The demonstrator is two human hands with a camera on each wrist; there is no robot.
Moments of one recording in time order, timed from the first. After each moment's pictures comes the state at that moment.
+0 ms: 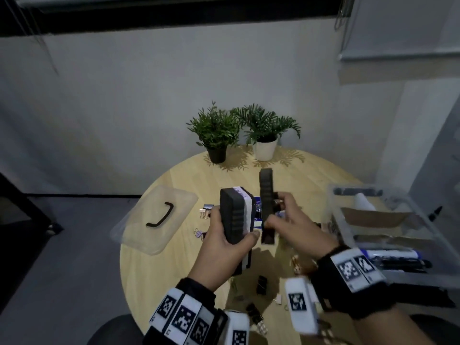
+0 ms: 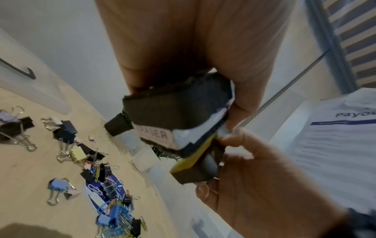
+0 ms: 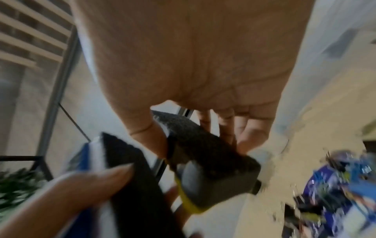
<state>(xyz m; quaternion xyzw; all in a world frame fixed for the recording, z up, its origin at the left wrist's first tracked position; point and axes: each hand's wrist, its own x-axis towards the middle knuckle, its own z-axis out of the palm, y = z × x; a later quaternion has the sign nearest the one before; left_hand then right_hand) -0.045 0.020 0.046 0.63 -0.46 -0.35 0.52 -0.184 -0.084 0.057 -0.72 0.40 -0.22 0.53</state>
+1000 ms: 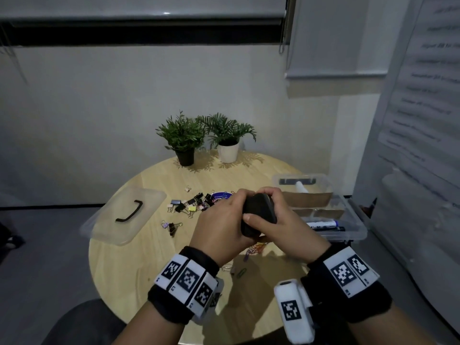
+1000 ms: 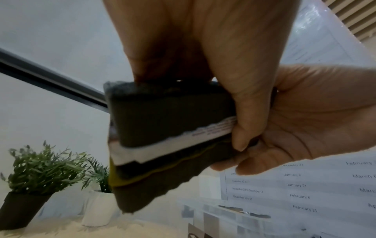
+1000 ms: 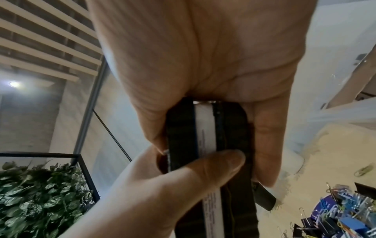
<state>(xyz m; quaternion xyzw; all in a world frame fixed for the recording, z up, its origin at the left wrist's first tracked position) -0.137 0.036 0.083 0.65 -0.71 0.01 0.26 -0.280 -0.007 0.094 -0.73 0.36 -0.28 0.50</state>
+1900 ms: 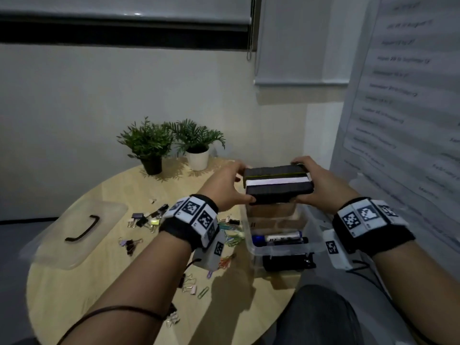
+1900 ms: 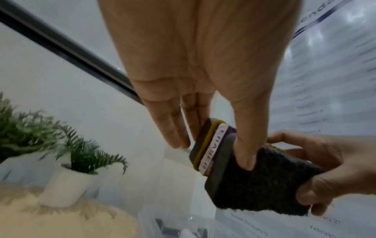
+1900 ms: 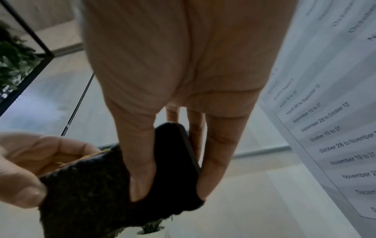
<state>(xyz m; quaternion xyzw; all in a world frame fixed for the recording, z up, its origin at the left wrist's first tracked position) -0.178 -0.095 0.118 0.62 -0.70 -0.21 0.30 -0.406 -0.144 0.125 -0.82 0.49 -0.22 0.17</state>
